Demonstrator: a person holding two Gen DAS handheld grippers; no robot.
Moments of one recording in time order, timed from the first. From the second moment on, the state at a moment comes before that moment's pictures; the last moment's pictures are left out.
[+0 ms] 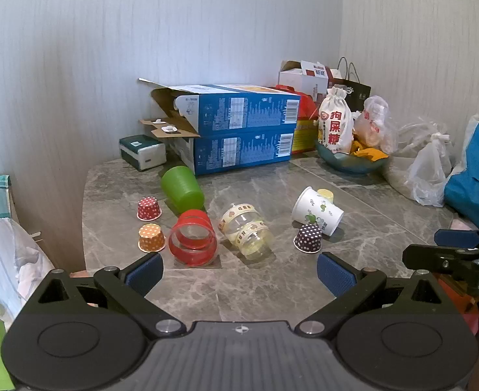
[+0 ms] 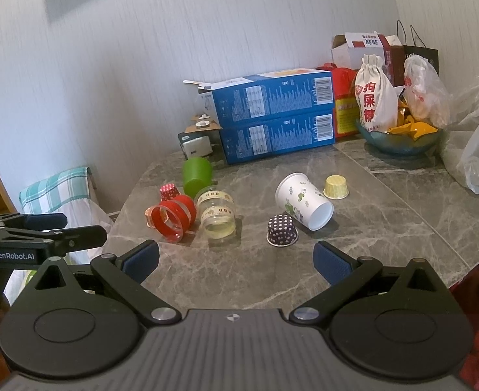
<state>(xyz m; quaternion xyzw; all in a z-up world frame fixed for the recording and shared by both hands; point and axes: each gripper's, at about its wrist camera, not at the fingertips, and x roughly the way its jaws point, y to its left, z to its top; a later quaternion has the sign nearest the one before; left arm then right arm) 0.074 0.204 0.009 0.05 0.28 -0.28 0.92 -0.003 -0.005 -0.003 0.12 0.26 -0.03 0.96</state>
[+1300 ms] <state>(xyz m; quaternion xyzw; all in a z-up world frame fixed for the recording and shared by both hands) 0.071 0.202 0.012 0.05 0.28 -0.28 0.92 -0.005 -0.012 -0.004 0.12 0.26 -0.04 0.96</state>
